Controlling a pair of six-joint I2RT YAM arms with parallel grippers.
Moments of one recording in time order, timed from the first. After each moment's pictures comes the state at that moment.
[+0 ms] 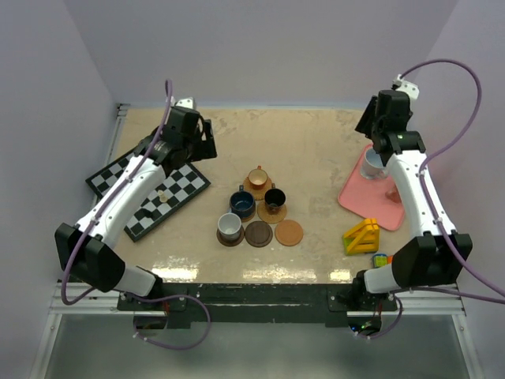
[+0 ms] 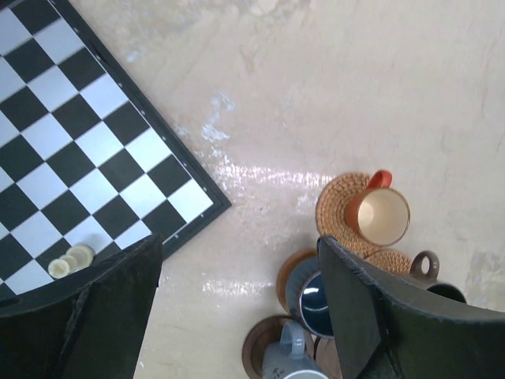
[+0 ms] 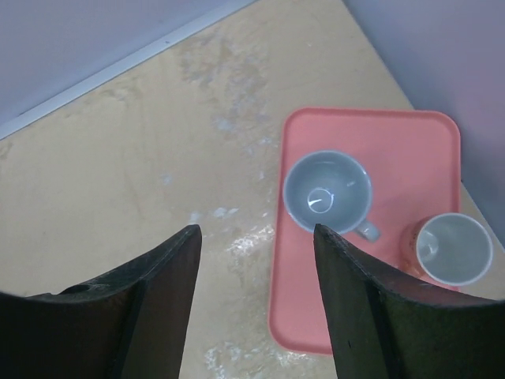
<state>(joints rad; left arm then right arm) -0.43 1.46 1.42 -0.72 -0.28 -0.47 0.07 1.42 1.45 -0.54 0.38 0.36</state>
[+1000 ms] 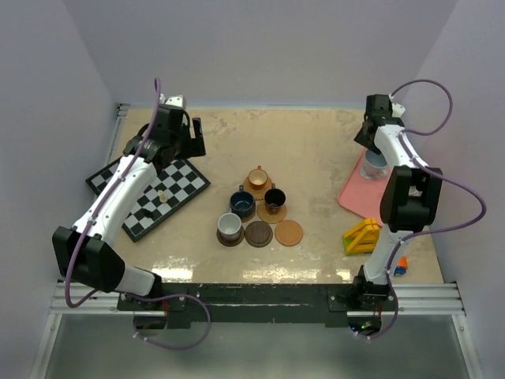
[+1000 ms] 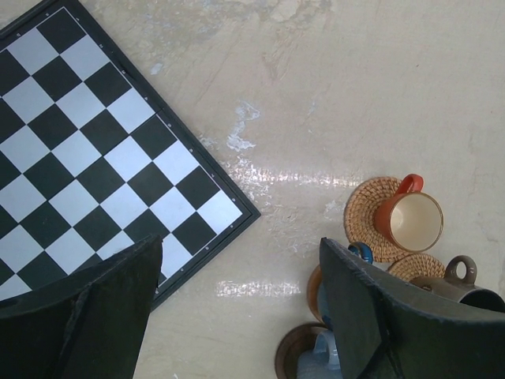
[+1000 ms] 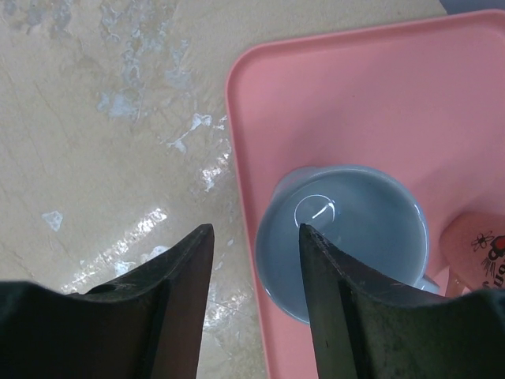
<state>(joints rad) -0.31 1.43 1.39 -0.67 -0.19 -0.36 -0.06 1.92 1.61 -0.60 0.40 0.52</state>
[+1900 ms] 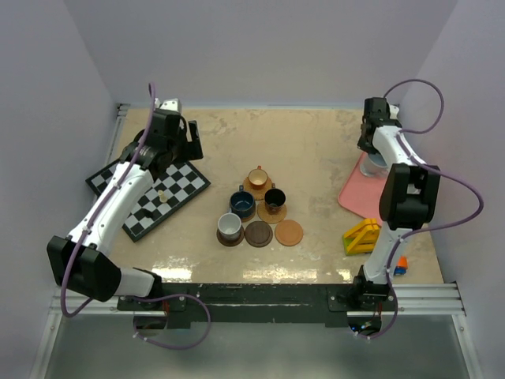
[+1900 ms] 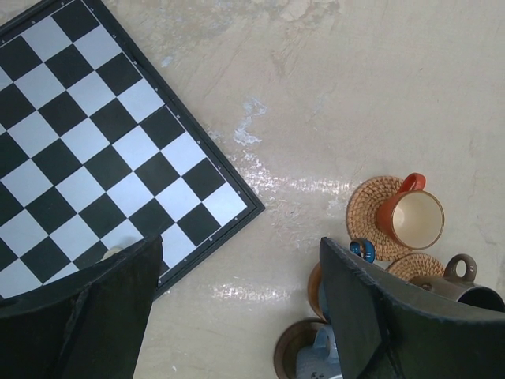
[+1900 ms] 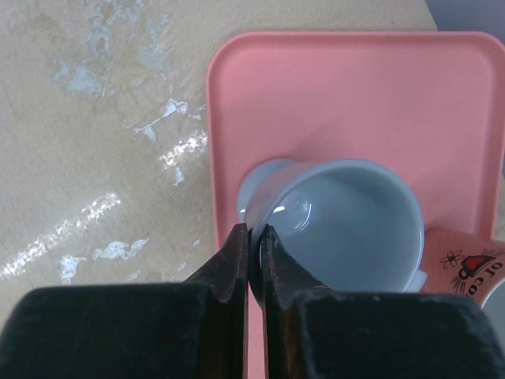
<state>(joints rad) -0.31 1.37 1.33 -0.66 -0.21 -0.39 -0.06 1.96 1.60 -0.60 0.42 0.40</state>
